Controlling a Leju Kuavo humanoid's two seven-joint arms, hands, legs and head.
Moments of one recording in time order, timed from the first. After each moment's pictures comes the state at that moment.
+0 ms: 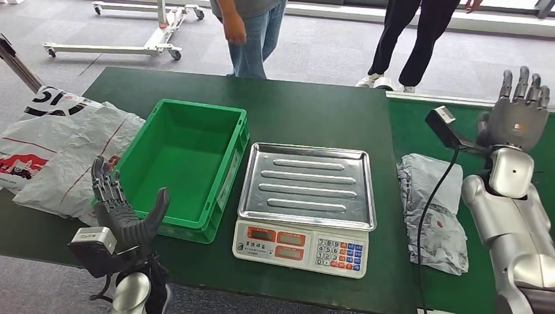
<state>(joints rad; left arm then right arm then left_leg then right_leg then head) 0.05 -0.21 -0.03 -1.64 -0.02 0.28 -0.70 -0.82 -0.33 0.10 -0.68 1.50 -0.53 0.16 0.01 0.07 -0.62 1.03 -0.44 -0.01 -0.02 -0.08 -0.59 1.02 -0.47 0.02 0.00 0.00</state>
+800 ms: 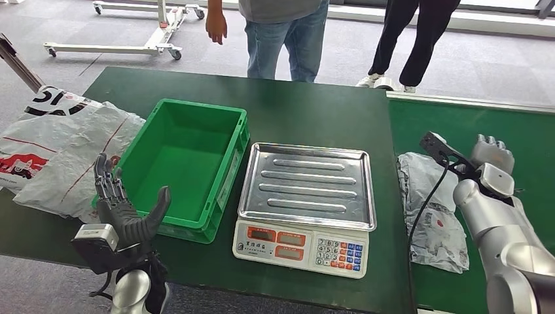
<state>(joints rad) 0.03 -0.21 -0.01 -1.62 -0.04 0.25 -0.70 -0.89 -0.27 -0.01 -0.40 1.42 -0.21 0.25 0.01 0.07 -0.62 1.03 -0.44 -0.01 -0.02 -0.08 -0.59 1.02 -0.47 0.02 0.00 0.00</state>
